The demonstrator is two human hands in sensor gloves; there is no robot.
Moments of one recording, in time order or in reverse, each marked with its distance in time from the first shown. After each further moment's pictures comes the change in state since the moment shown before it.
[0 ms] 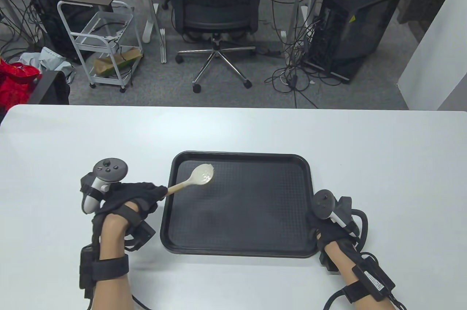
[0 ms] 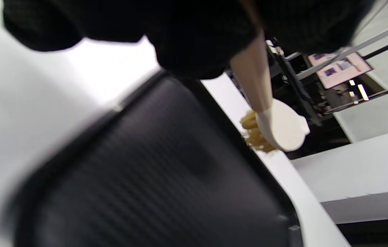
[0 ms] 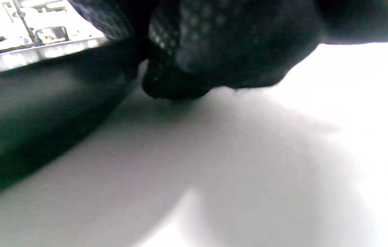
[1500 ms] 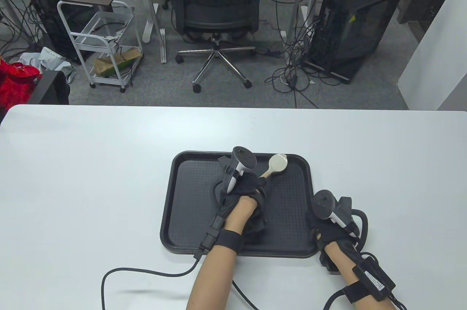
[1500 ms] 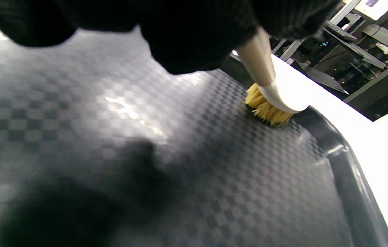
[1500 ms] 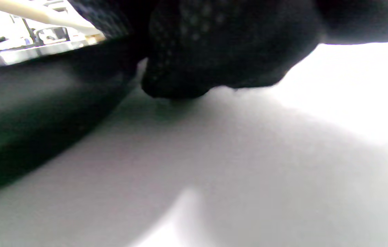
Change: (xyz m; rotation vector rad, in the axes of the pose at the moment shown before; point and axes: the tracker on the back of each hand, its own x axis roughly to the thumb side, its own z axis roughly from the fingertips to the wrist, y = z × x) left_hand 0.132 -0.177 -0.087 0.093 0.192 -0.322; right_hand 0.000 0.000 0.001 -0.003 -0.002 0.003
